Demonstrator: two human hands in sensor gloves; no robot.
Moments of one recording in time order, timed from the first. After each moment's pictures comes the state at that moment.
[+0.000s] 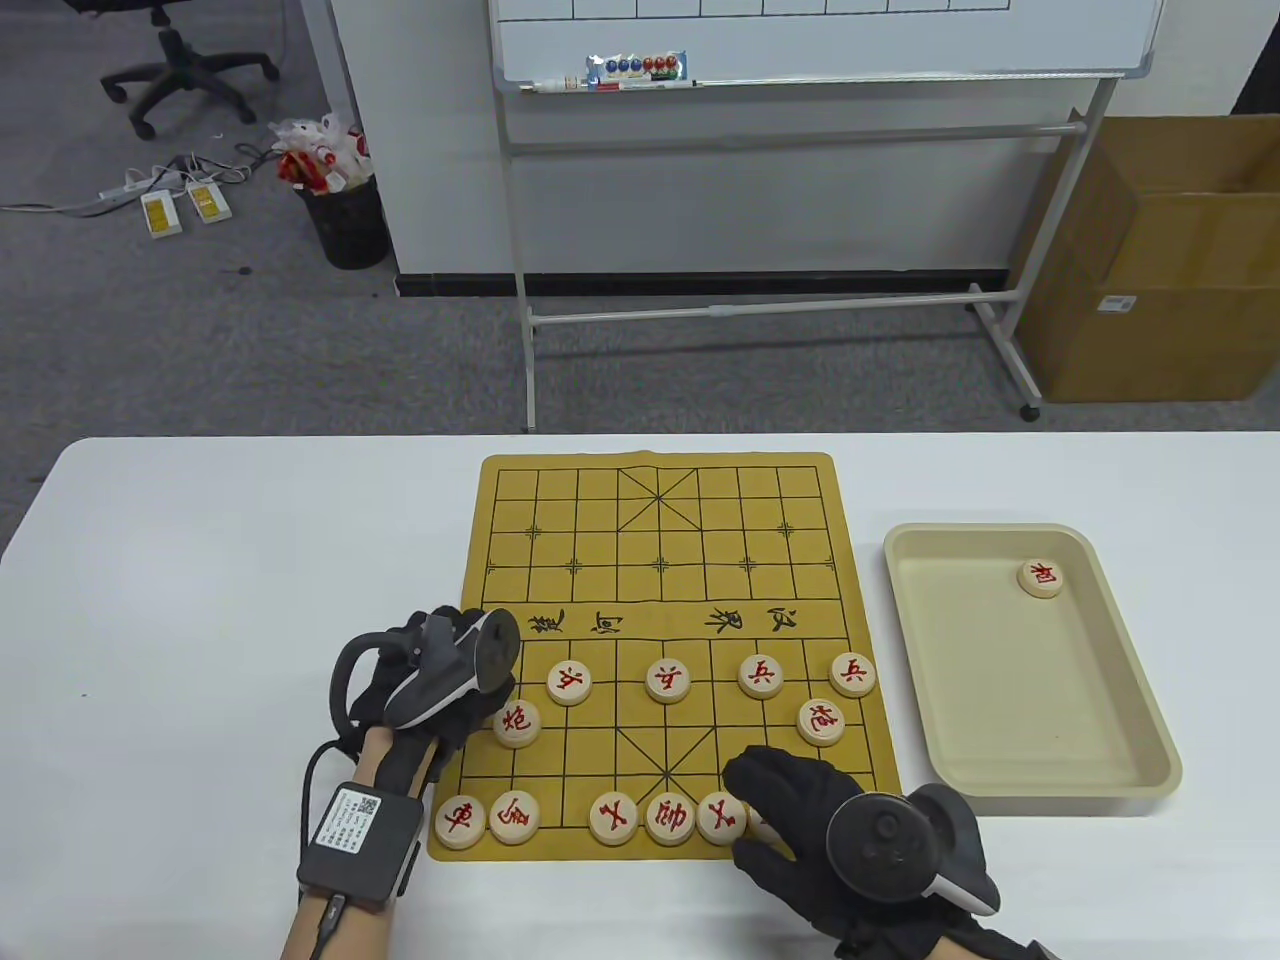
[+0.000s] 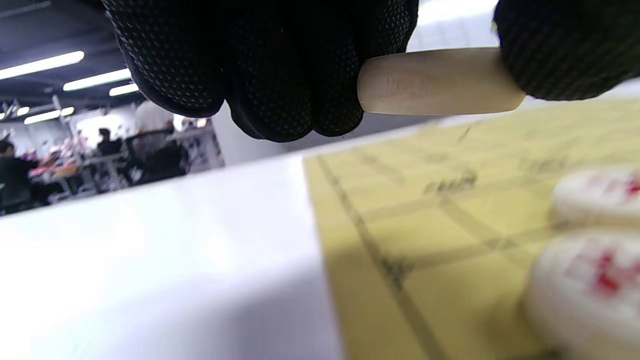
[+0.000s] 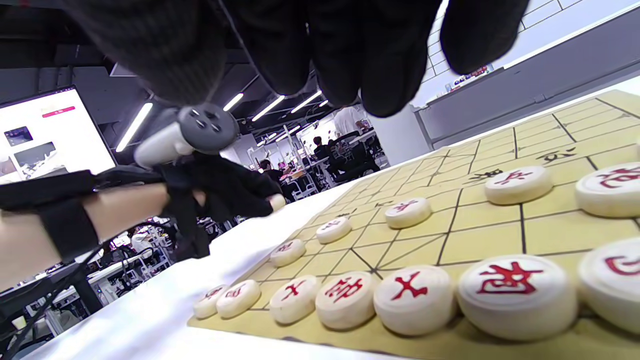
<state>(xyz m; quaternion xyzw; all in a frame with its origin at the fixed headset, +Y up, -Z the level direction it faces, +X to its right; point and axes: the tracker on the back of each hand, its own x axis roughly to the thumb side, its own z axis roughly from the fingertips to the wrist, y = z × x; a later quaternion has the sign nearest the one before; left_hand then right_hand) -0.209 -0.716 -0.418 -0.01 -0.02 -0.12 0.99 0.141 -0.682 -0.255 0.27 -0.01 0.93 0.26</state>
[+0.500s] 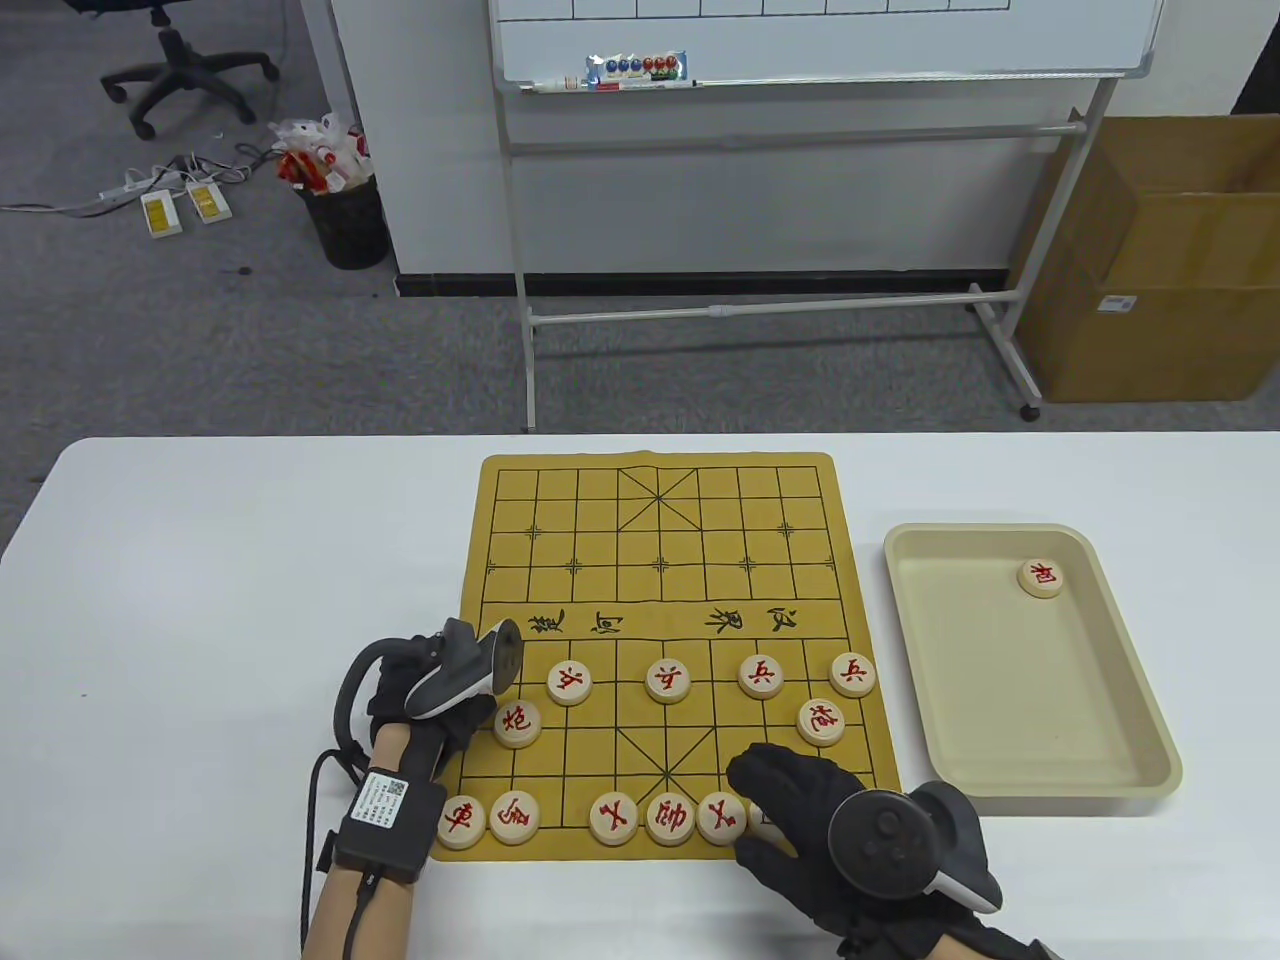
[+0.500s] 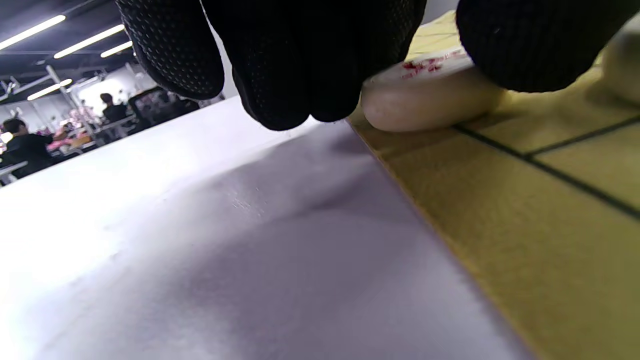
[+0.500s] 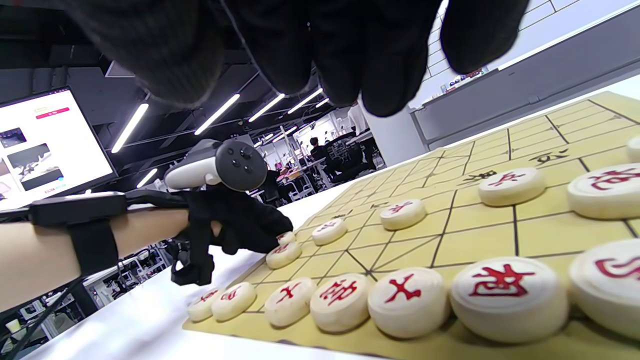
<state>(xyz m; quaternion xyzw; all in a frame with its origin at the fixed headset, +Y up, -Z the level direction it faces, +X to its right) -0.208 -0.748 -0.430 -0.09 -0.01 -0.18 0.98 0.142 -0.681 -0.256 0.26 -0.01 0.93 0.26</state>
